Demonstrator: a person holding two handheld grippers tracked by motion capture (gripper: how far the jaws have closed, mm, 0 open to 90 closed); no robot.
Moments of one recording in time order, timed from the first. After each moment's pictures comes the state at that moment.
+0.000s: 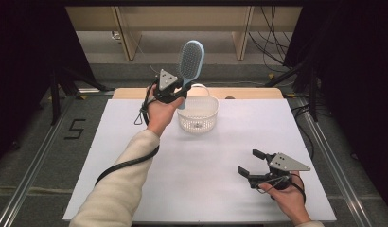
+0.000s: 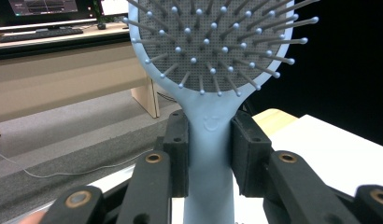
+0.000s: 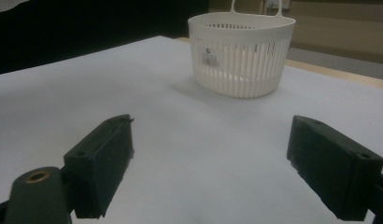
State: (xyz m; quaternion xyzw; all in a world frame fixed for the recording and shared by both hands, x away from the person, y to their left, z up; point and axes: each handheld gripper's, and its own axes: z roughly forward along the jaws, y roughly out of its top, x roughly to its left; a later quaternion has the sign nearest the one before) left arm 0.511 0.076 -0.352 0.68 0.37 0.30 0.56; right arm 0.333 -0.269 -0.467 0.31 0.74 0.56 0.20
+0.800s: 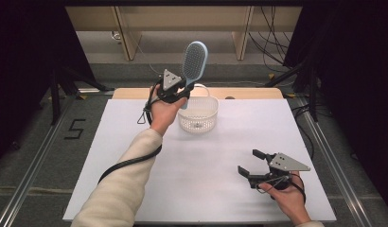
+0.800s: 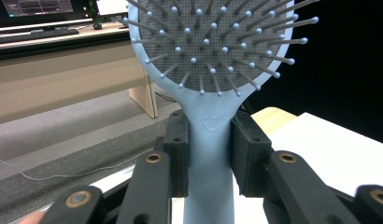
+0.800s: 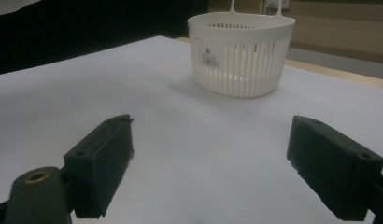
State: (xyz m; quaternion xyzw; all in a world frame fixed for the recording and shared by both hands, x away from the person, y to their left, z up) left arm 0.517 0.068 -0.356 0.69 0.36 0.30 0.56; right arm 0.333 -0.269 -0.467 0.31 0.74 0.56 0.20
